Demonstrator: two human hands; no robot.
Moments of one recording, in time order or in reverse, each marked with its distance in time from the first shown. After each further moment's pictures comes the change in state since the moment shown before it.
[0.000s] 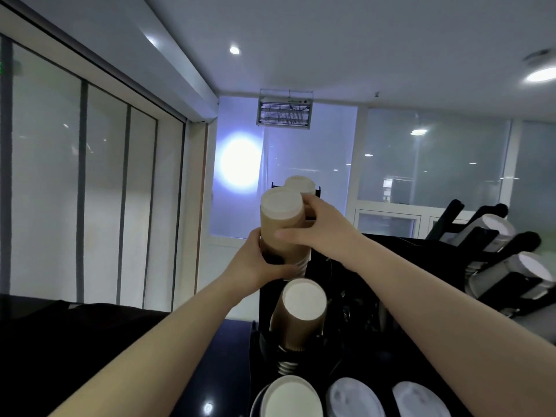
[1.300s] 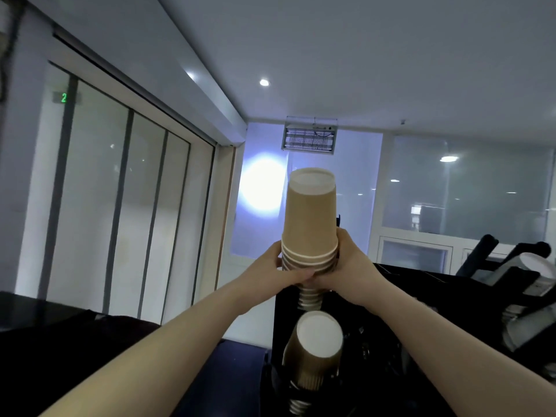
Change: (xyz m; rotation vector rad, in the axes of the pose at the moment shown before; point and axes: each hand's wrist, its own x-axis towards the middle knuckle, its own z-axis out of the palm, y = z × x) left_hand 0.009 0.026 -0.014 0.008 -0.098 -0.019; right_hand -0.006 0.018 -0.004 -0.062 0.025 -0.101
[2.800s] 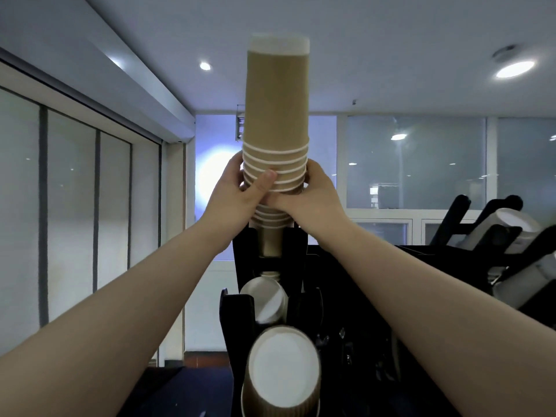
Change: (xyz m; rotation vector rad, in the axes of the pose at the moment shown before) left_hand 0.116 0.018 0.003 -0.090 0.250 0.450; right_hand 0.083 0.028 -0.010 0.244 0.380 -0.039
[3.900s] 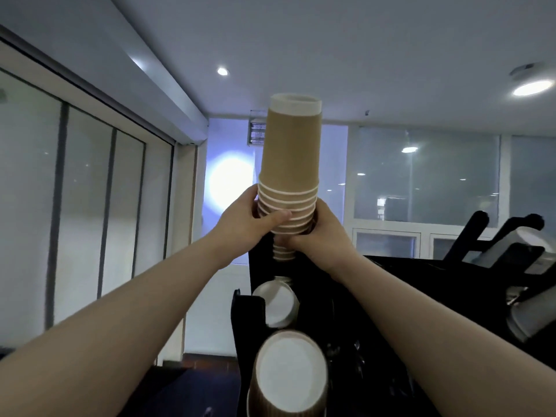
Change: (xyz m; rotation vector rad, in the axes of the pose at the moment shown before) left_hand -0.014 -0.019 -0.018 0.138 -0.143 -0.153; right_hand -0.012 0.041 0.007 -0.036 -0.153 -0.020
